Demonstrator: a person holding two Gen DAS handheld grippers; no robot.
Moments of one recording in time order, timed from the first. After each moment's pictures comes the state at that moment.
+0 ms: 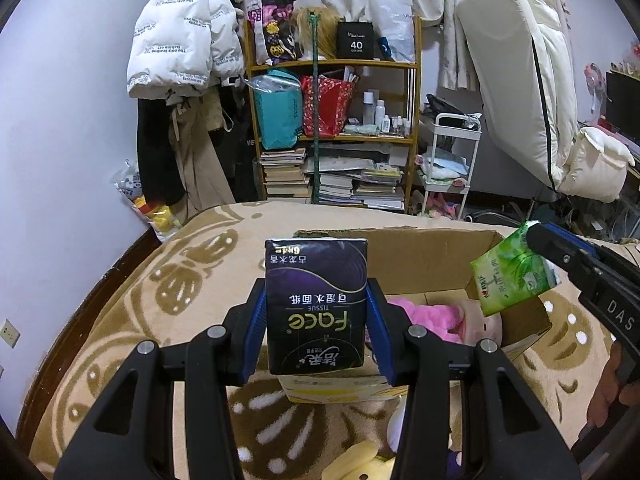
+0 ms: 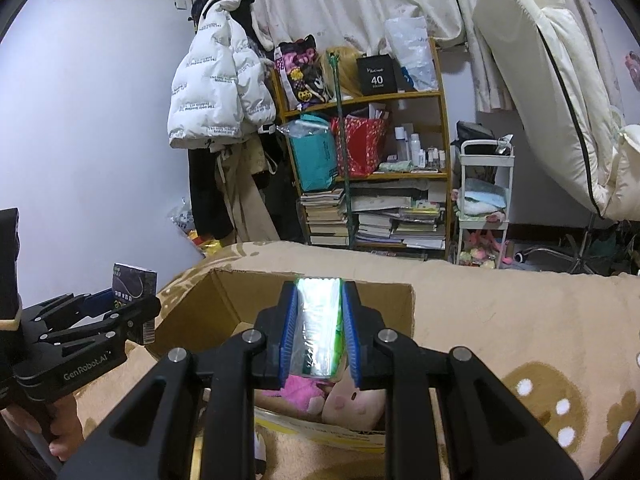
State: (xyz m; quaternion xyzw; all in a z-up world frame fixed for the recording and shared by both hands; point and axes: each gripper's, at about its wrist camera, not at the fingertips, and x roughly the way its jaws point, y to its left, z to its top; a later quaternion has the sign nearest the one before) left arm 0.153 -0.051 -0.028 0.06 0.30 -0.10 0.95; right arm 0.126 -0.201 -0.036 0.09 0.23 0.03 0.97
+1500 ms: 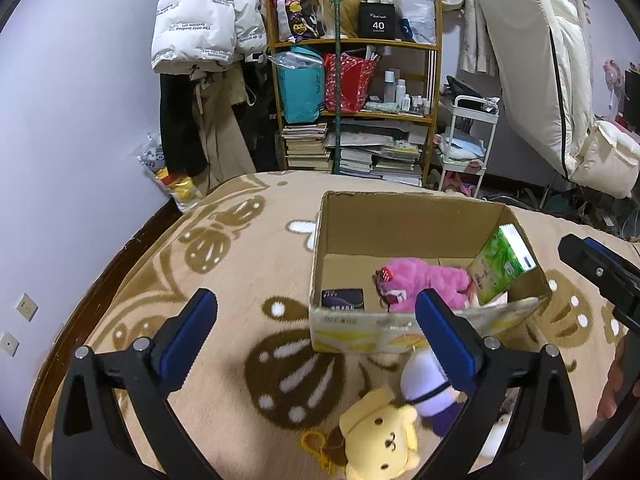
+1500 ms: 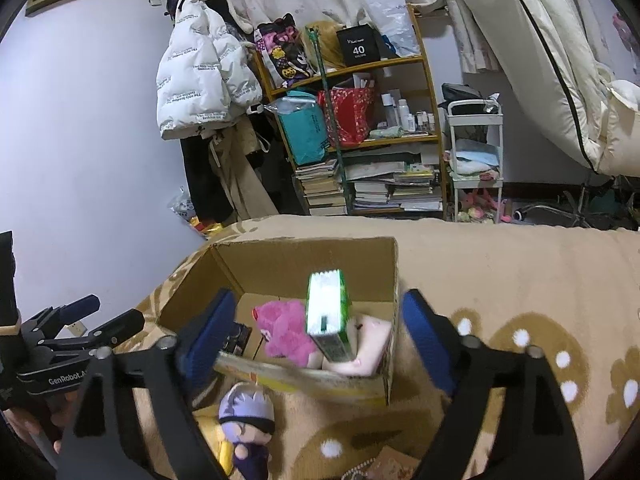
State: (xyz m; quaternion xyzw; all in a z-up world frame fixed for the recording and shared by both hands) left arm 0.115 -0.030 -0.021 0.06 0.35 -0.06 0.94; right arm 0.090 -0.220 -0.045 0.14 0.28 0.02 0.95
